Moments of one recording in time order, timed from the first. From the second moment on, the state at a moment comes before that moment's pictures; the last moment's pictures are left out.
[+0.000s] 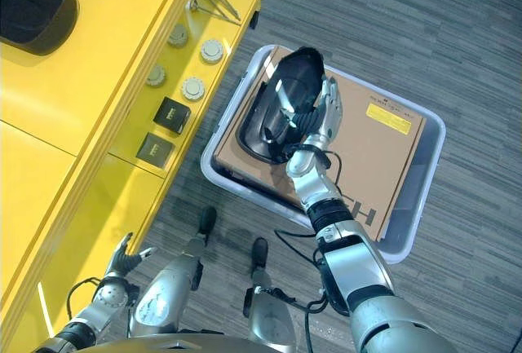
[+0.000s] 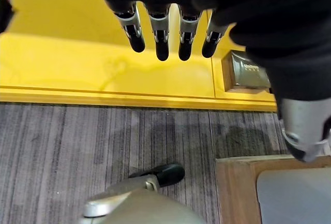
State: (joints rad) left arm -0.08 0.25 -0.40 0.89 0.00 -0.12 0.45; right arm -0.72 -0.35 0.23 0.70 -0.24 0.07 -0.76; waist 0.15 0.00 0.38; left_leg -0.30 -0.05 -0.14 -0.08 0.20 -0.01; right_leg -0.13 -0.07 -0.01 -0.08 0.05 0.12
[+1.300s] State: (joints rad) left arm -0.01 0.38 -0.28 0.49 -0.15 -0.13 0.37; right arm -0.58 -0.54 0.27 1.03 -0.12 0.04 -0.57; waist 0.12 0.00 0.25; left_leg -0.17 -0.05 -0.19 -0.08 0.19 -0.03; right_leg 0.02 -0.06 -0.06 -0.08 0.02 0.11
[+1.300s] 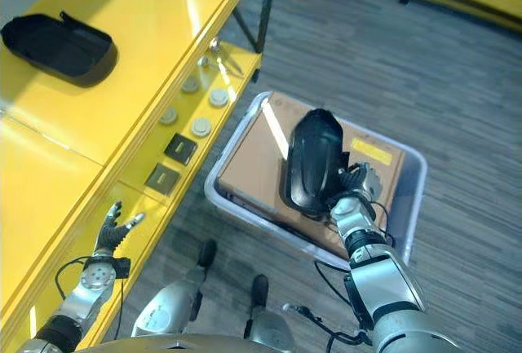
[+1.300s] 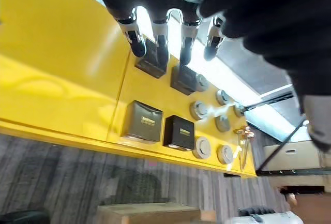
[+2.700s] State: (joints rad) left arm -0.28 0.37 -0.48 0.09 -0.69 -0.06 0.08; right arm -0.43 -0.72 0.35 0.00 -0.70 -0.04 -0.38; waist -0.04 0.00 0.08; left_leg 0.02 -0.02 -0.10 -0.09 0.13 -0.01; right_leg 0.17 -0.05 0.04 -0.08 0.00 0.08
